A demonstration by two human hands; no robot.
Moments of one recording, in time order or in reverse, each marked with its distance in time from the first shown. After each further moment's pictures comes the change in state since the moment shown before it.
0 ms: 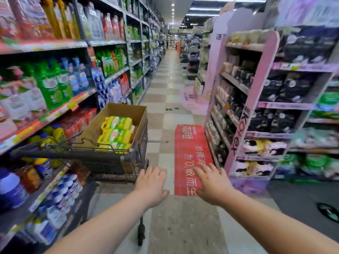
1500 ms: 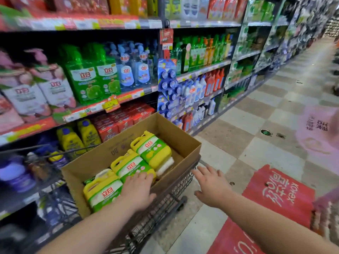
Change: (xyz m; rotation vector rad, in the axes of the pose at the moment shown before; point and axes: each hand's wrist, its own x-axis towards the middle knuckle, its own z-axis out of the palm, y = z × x) left_hand 0.484 -0.212 0.046 -0.095 -0.182 -0.791; right_hand 0.692 0.045 -0.038 -0.140 -0.106 -0.763
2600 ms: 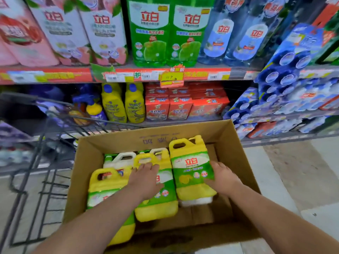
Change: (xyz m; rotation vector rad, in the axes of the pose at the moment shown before) left_hand 0.189 -0.120 0.067 -0.449 -0.256 -0.544; right_hand 0.379 -0.026 0.009 0.094 -0.383 -0.236
